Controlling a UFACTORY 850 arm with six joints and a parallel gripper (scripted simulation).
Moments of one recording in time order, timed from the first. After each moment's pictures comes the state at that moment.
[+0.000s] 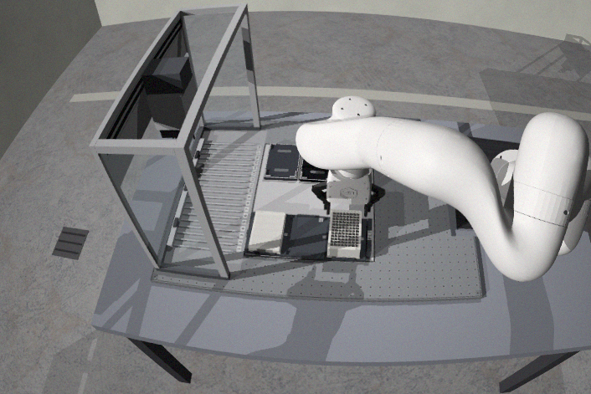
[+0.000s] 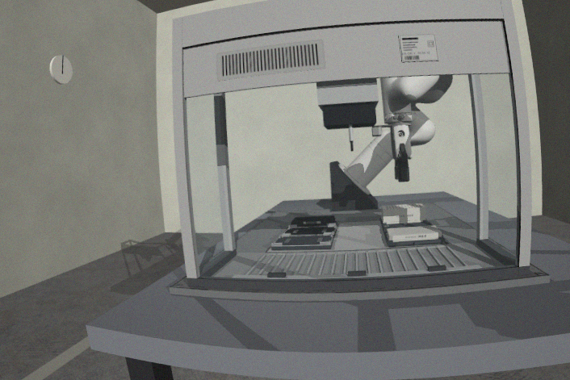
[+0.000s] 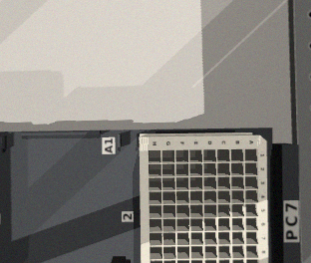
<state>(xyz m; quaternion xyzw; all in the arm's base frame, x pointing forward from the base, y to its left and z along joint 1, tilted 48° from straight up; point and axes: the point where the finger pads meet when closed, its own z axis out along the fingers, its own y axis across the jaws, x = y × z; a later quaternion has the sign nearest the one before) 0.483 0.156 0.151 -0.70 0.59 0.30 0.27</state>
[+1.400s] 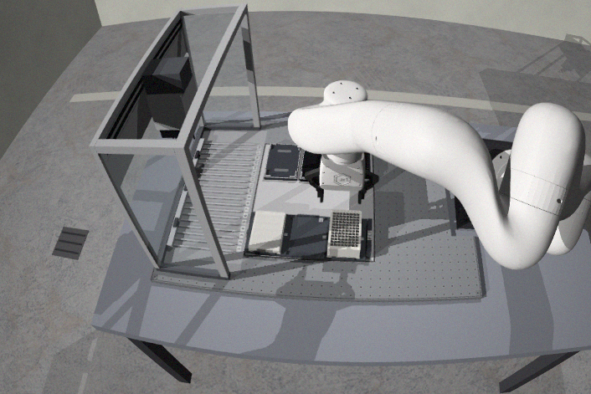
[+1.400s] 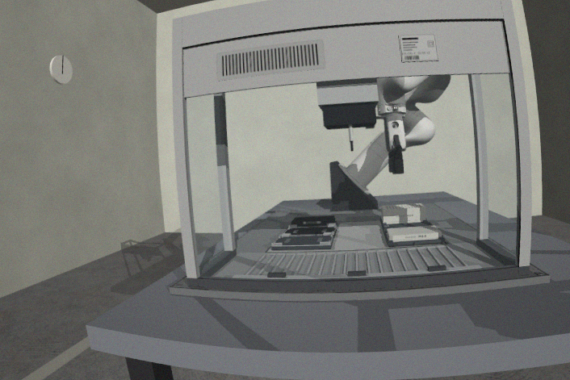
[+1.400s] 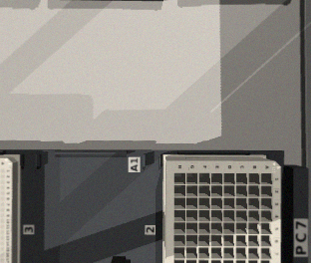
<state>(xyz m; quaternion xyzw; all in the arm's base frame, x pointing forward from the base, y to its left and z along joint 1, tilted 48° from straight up) 0.505 0.129 0.154 -0.70 0.58 0.30 0.28</state>
